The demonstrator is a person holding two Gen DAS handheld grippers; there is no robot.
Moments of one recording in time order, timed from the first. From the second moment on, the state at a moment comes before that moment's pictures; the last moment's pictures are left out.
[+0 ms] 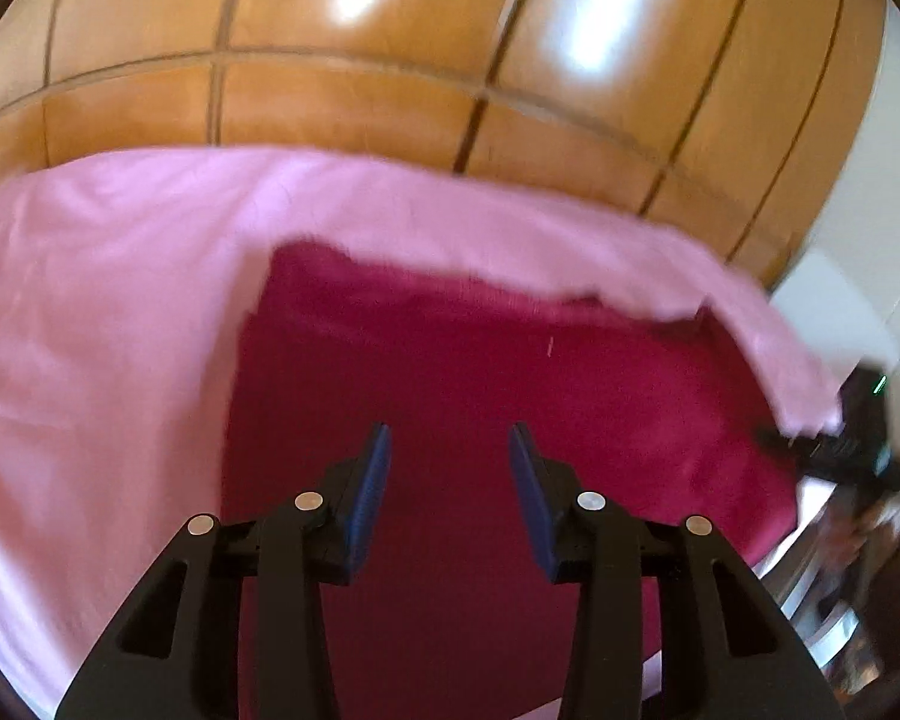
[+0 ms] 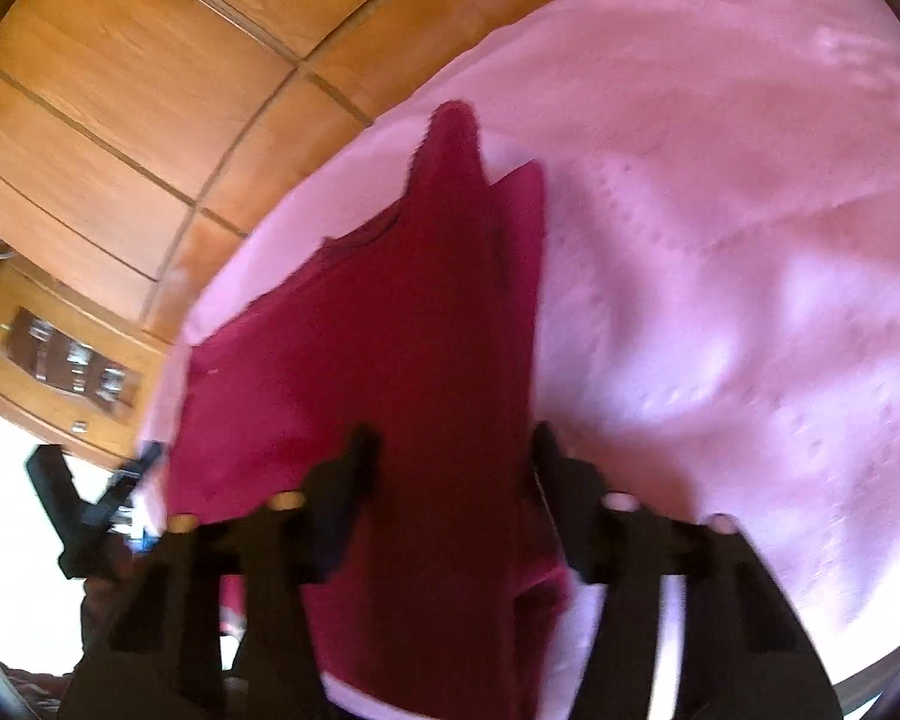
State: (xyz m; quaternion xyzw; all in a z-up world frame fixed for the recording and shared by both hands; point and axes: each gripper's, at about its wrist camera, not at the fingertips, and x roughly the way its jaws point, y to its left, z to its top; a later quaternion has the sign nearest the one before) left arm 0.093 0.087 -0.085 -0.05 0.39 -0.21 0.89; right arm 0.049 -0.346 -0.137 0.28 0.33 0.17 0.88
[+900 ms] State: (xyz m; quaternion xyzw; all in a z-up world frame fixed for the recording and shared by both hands) left arm 0.116 0.149 -0.083 -0.23 0.42 -0.28 0.83; right arm 0.087 -0.071 -0.025 0.15 0.33 0.38 0.85
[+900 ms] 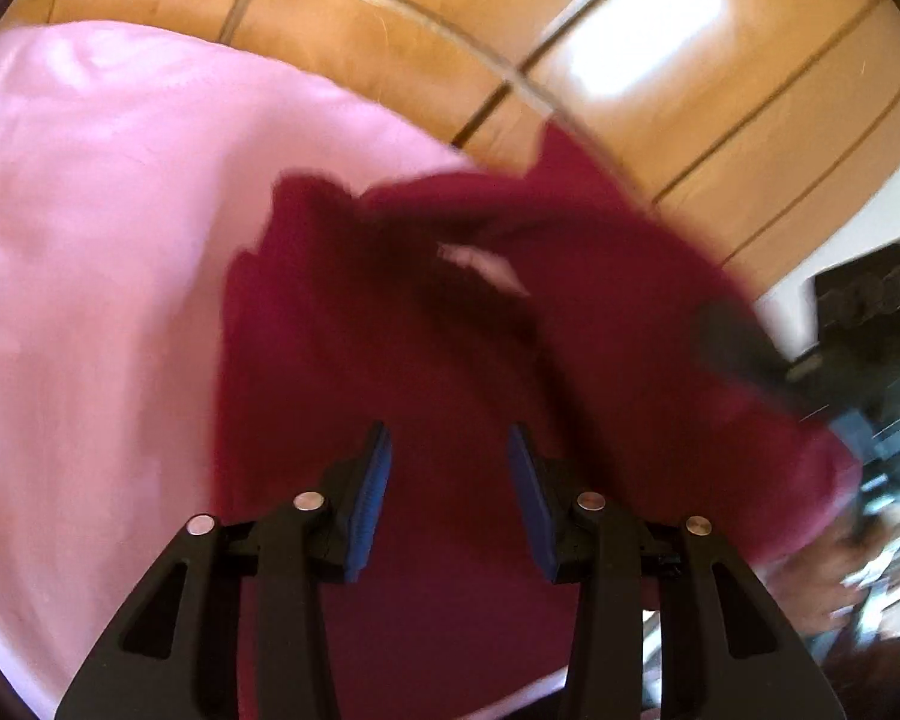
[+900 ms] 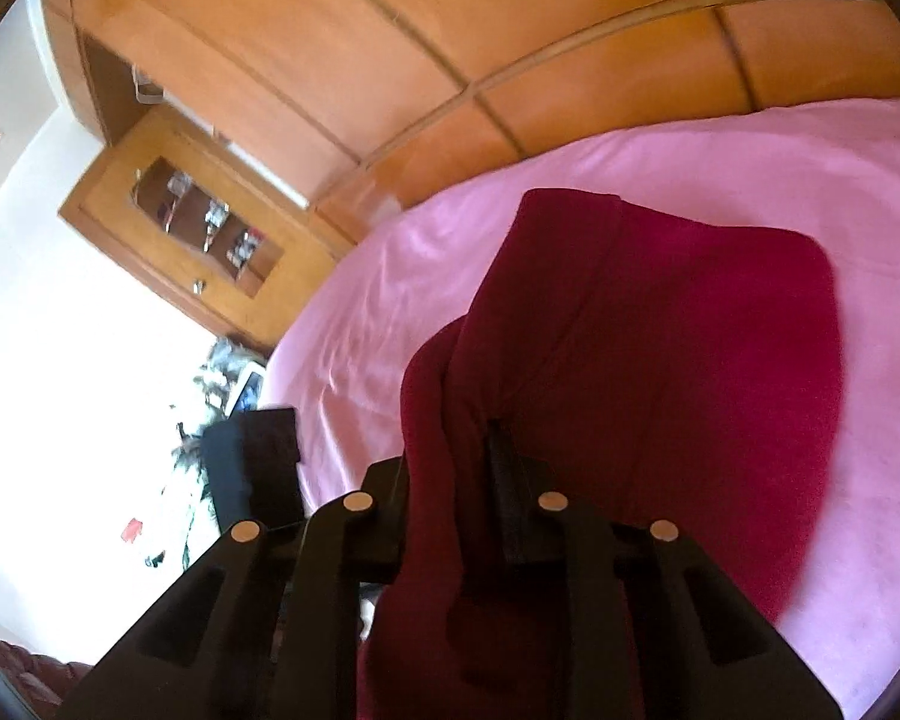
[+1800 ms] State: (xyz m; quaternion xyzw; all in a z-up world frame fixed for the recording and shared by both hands) left arm 0.130 0.199 -0.064 -0.34 0.45 -0.35 0.75; right arm 0.044 -0.167 -0.078 0.13 0.32 0.33 0.88
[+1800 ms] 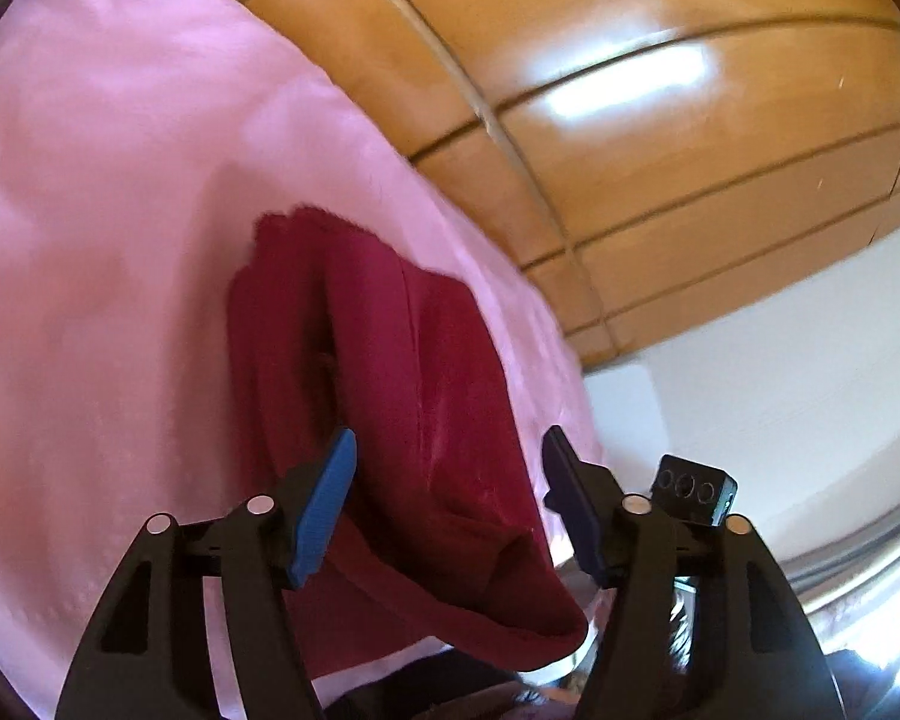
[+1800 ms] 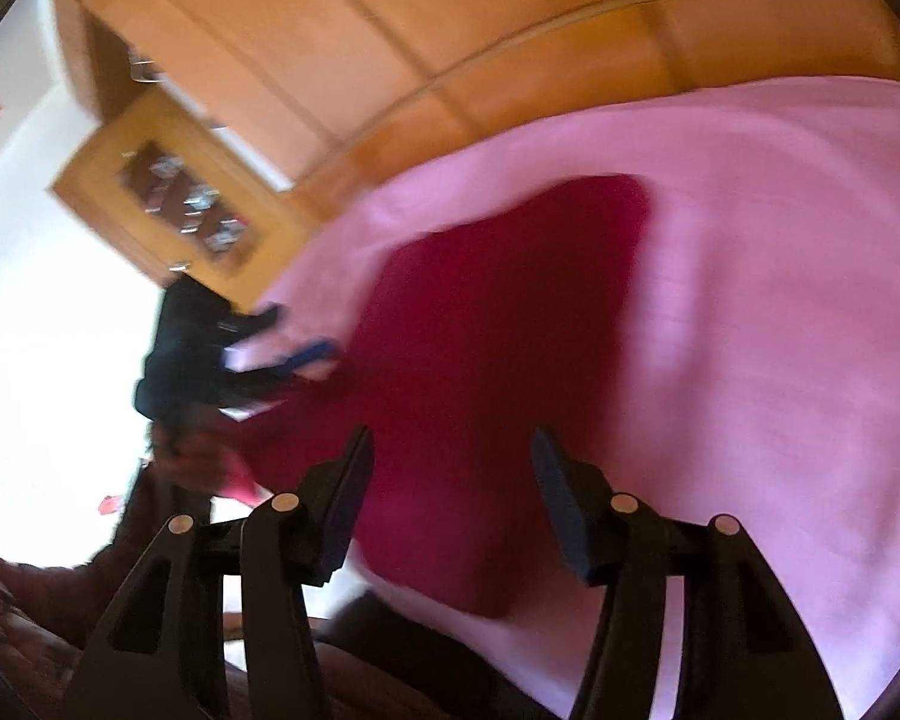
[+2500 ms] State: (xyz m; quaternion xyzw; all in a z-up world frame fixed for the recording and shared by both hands) left arm 0.120 0.175 -0.063 -0.16 0.48 -0.26 0.82; right arm -0.009 -0.117 -0.130 -0.09 0.32 0.32 0.89
